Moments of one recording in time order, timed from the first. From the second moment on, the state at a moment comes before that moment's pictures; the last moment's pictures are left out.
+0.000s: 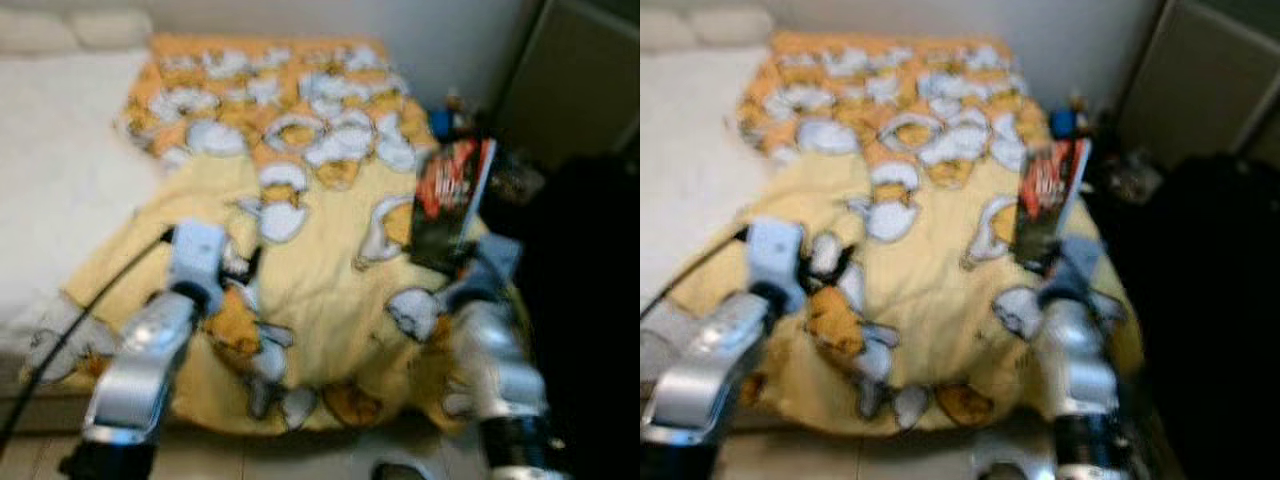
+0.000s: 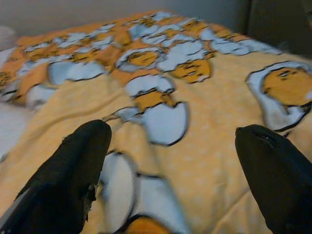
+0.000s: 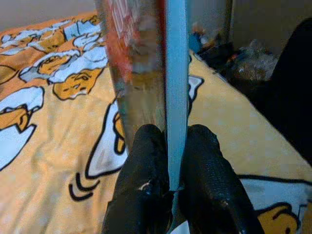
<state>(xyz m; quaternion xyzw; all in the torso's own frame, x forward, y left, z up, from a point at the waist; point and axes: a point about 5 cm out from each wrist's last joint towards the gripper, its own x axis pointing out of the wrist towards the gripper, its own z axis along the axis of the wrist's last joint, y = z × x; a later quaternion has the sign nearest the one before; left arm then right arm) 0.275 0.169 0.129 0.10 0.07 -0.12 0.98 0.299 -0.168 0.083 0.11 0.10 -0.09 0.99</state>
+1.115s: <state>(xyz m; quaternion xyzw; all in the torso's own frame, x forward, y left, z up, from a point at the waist) 0.275 0.174 0.128 0.10 0.08 -0.11 0.99 0.300 -0.169 0.086 0.11 0.10 -0.09 0.99</state>
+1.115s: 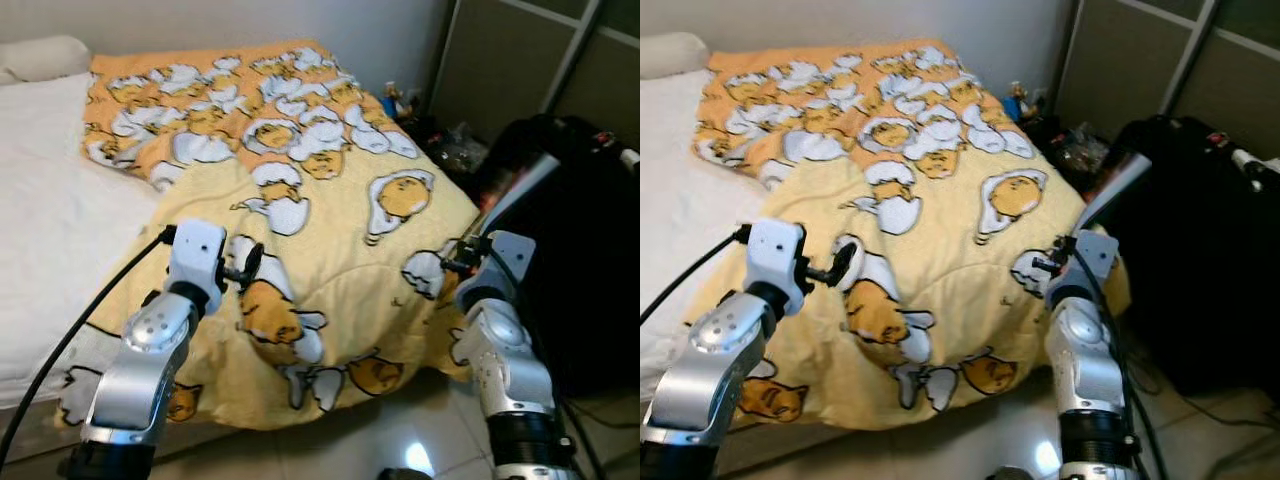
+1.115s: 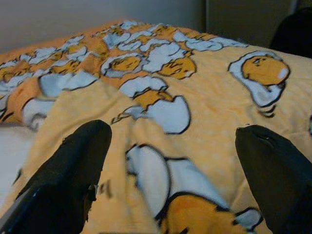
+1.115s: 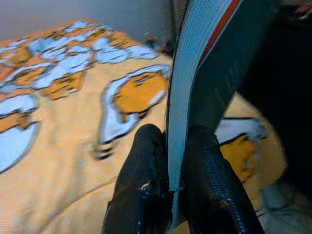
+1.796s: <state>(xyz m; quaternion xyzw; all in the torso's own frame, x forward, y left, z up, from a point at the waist) 0.278 0.173 0.128 0.09 0.08 -0.10 0.99 0.304 -0.158 0.088 0.10 0.10 -0.06 0.99</state>
